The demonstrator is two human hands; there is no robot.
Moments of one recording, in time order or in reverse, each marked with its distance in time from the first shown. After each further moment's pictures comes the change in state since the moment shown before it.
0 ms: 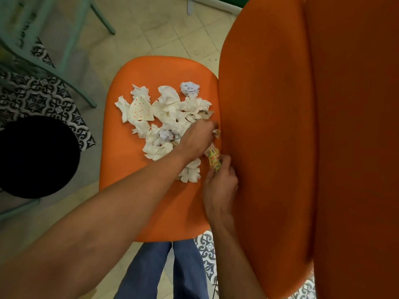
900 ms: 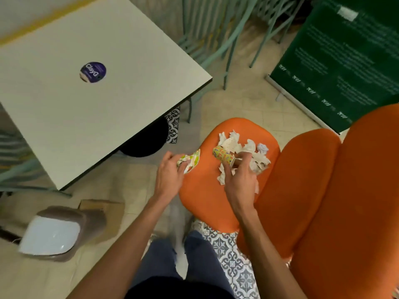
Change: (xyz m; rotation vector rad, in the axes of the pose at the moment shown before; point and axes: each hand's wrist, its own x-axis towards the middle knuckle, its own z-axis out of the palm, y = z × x) left_hand -0.391 0.006 -0.257 -0.314 0.731 -0.711; right_hand -0.190 -0.236 -0.249 0.234 -0.161 -0.793
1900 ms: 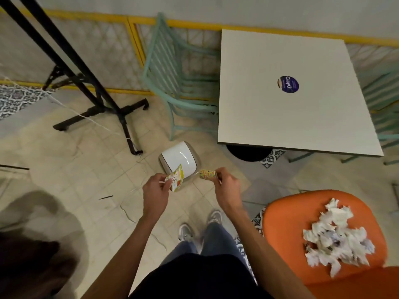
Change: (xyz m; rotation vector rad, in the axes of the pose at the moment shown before) left_hand -0.340 -0.301 -0.248 -0.204 0.687 -0.762; right_hand -0.291 -0.242 0.234 -0.082 -0.820 -0.629
